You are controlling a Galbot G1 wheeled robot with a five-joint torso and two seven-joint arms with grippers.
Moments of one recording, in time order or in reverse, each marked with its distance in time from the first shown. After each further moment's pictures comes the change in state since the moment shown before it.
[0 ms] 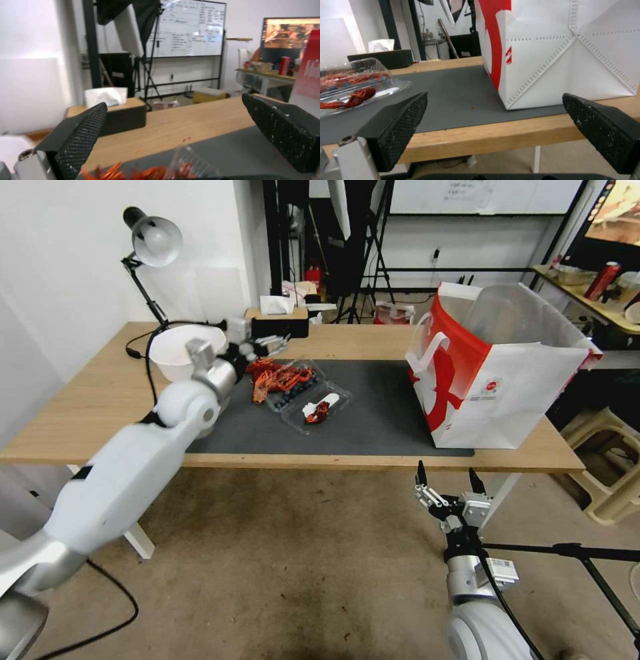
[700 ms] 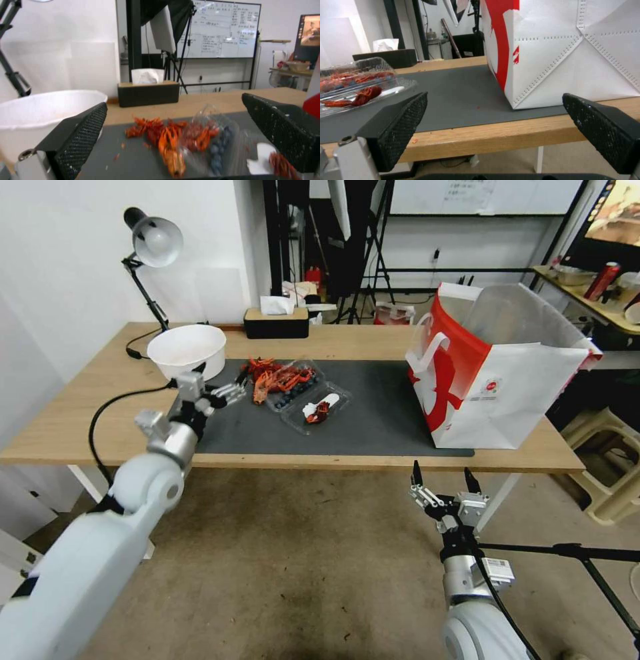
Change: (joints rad) left arm 0.562 -0.043 -0.366 -0.271 0.219 -0.091 -0.031; right arm 0.000 0.000 -0.011 0.000 -0.007 0.000 -0.003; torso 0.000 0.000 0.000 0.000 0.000
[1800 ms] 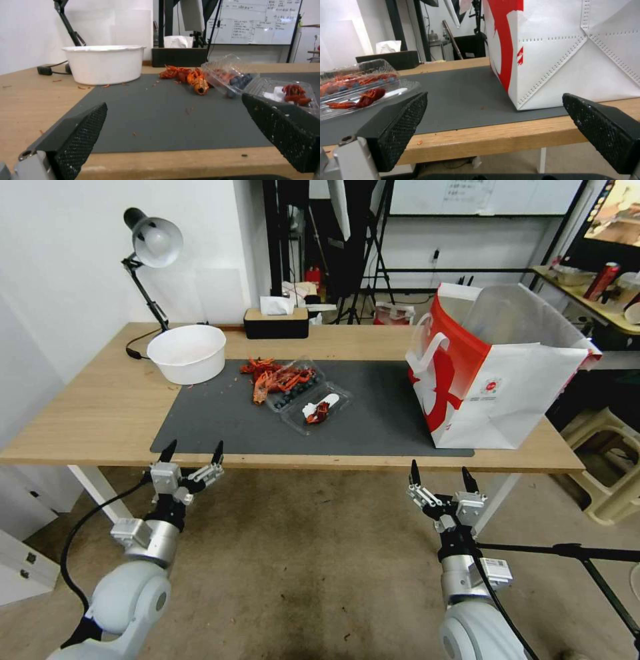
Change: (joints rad) left arm 0.400 -0.188 -0.180 -0.039 0.186 -0.182 0.037; right arm 0.006 0.005 -0.007 -0.005 0.000 0.009 -0.004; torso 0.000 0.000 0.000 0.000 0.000
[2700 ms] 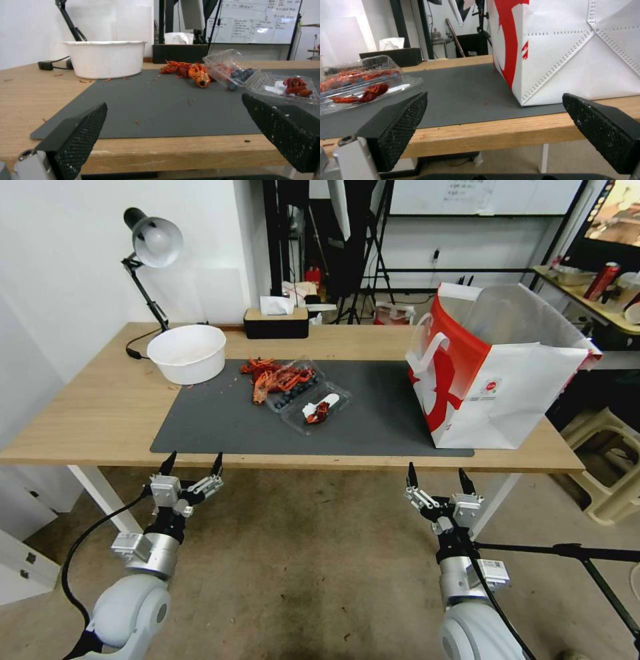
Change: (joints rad) left arm 0.009 -0.006 -0.003 0.029 0.000 -0.033 0.021; right arm 0.001 0.001 0.000 -0.014 -0.003 0.006 -0.019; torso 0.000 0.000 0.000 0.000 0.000
